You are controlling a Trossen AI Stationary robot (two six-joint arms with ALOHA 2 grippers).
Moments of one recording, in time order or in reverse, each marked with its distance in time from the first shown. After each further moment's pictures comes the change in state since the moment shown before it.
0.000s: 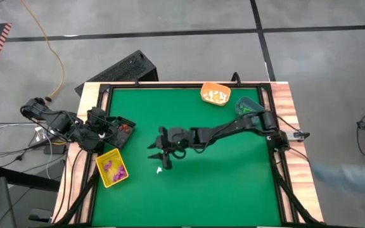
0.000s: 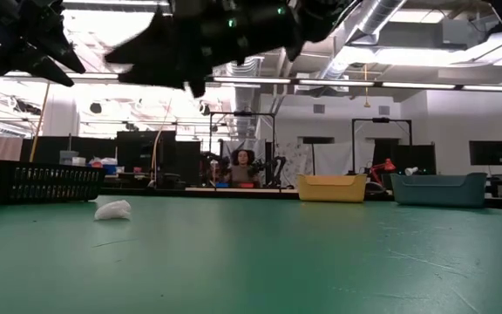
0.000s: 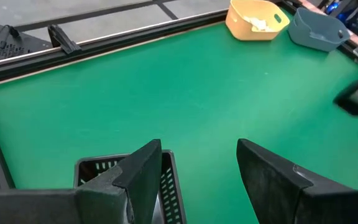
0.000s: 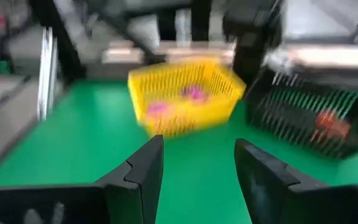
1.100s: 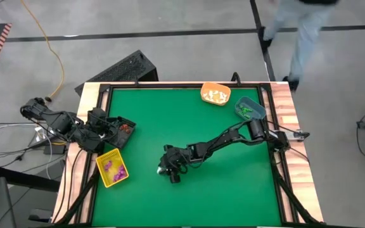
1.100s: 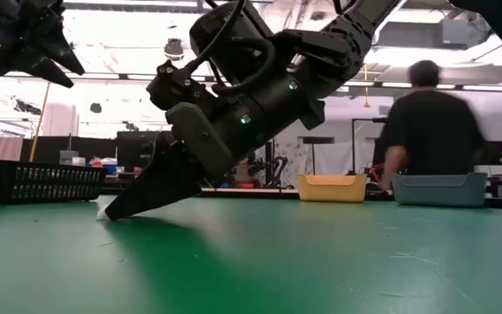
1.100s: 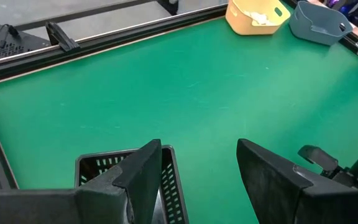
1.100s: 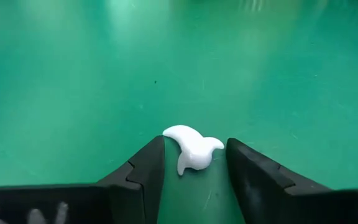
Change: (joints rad) left arm 0.000 0.015 0.000 -0.001 0.016 0.006; right arm 0.085 0.203 -0.082 -0.057 0.039 -0.058
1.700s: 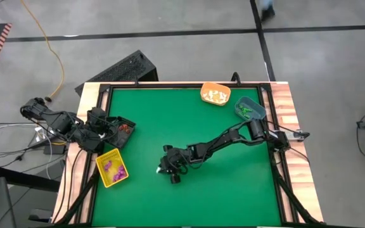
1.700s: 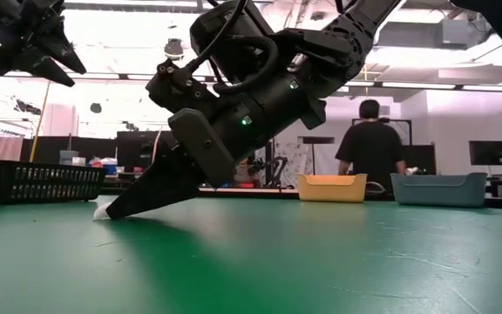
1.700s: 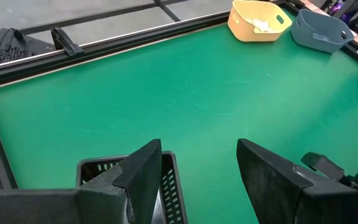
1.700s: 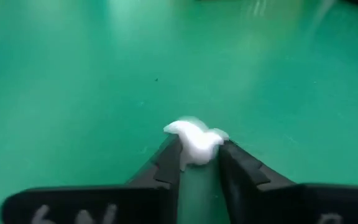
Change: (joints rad) left arm 0.000 0.000 0.000 0.000 -0.025 -0.008; right arm 0.011 0.002 -0.002 0.007 0.015 -0.060
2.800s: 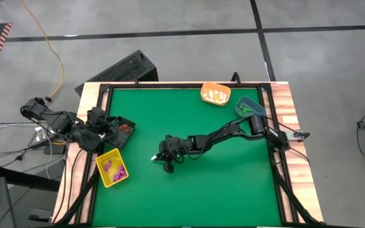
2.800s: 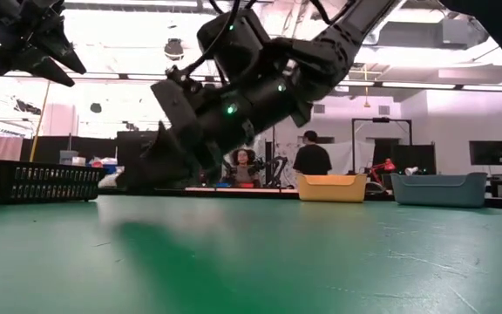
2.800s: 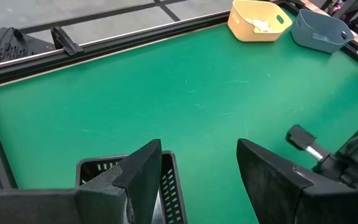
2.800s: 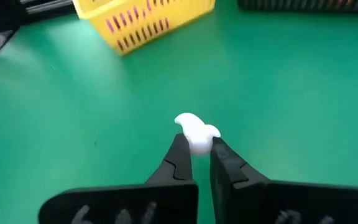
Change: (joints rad) left arm 0.000 0.000 0.000 0.000 0.001 -0.003; right arm -0.081 -0.037 -0.004 0.122 -0.003 0.319
